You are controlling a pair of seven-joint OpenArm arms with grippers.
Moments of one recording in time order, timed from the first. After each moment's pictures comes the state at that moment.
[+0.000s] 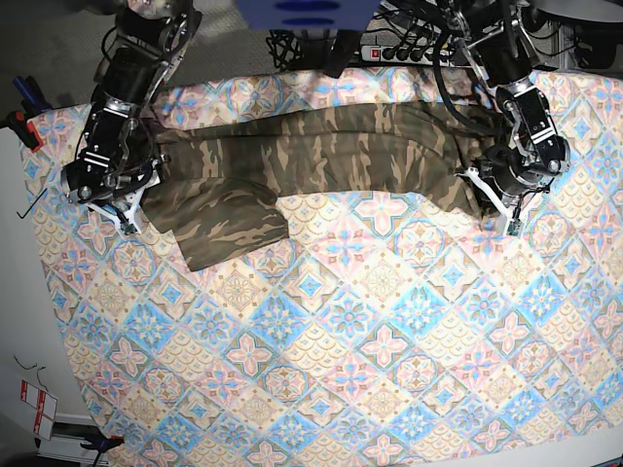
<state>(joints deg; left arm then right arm) 0.8 -4.8 -31.9 68.7 3.4 -42.8 40.4 3.8 2.8 31.3 73.2 -25.2 45.9 -55.9</state>
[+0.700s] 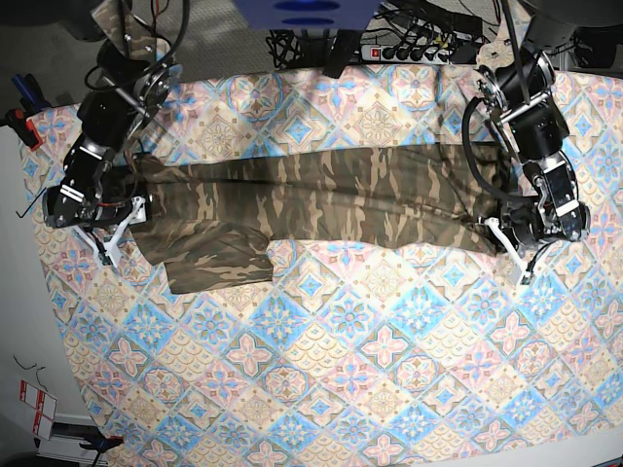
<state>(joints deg) -19.8 -15.1 -31.3 49.3 7.5 -42.9 46.8 16.3 7.1 40.2 57.2 -23.3 44.9 -49.8</state>
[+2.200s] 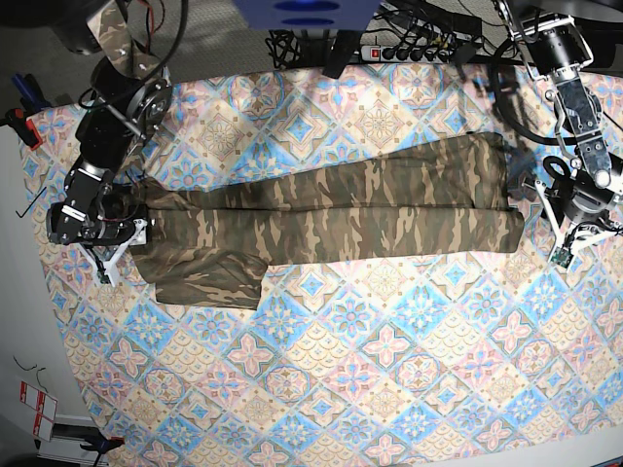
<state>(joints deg) 6.0 -19.5 -27.5 101.8 8.7 -42.8 59.7 20.8 7.6 40.1 50.8 -24.3 39.5 -44.7</state>
